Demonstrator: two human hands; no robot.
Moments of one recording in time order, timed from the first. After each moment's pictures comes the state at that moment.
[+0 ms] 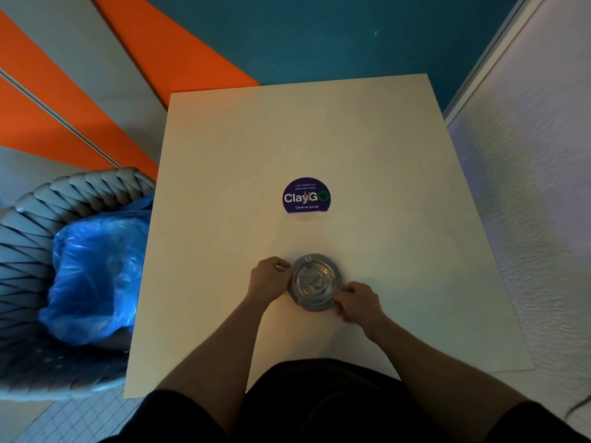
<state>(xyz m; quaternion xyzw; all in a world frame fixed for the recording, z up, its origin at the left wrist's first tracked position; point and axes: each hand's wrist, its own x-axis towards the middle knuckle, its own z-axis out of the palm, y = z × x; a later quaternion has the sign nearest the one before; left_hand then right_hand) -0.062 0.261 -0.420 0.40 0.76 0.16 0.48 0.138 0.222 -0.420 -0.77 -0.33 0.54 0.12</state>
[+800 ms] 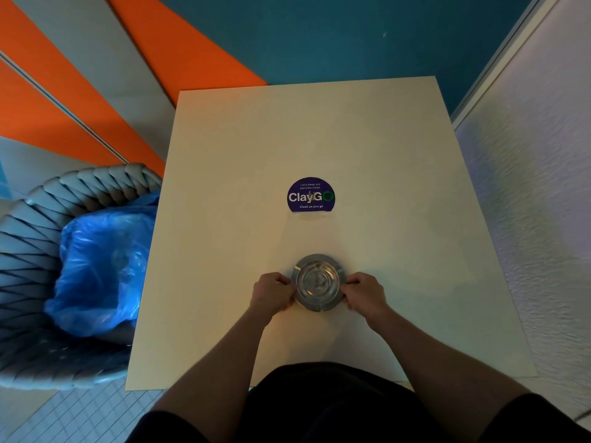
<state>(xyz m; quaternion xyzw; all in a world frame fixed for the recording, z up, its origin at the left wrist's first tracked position) -0.057 0.234 -0.421 0.31 0.78 0.16 0.53 0.143 0.236 -0.419 -0.77 -0.36 0.51 0.14</state>
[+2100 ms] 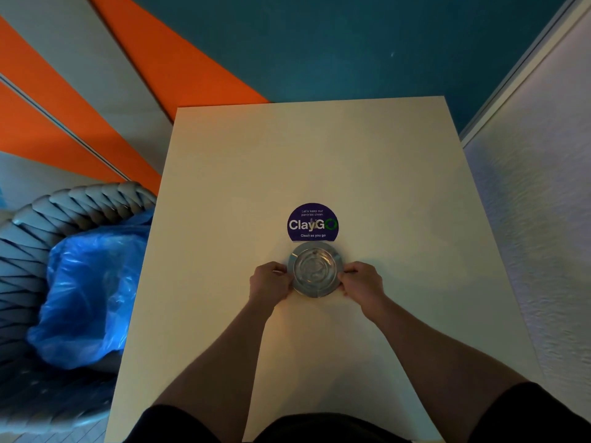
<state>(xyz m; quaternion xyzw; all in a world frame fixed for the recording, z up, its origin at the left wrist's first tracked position) -0.058 0.322 -0.421 0.28 0.80 0.21 0.49 0.131 0.330 -0.419 -0.77 -0.37 0.49 0.16</state>
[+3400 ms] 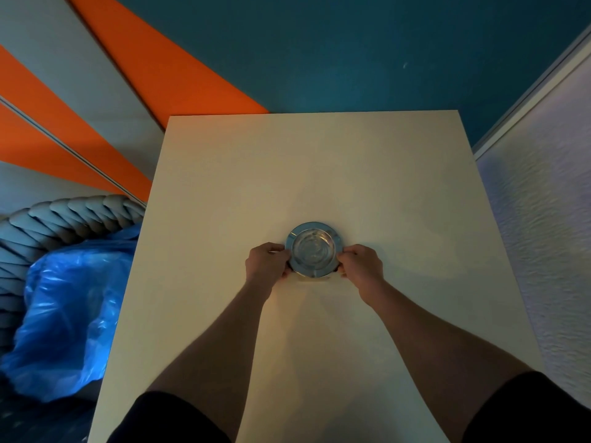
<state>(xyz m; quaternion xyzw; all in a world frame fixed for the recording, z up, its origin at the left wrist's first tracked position) -0.063 0.422 -0.423 0.24 0.78 0.30 0.49 0.119 0.432 -0.424 -0.77 -0.38 0.48 0.20</state>
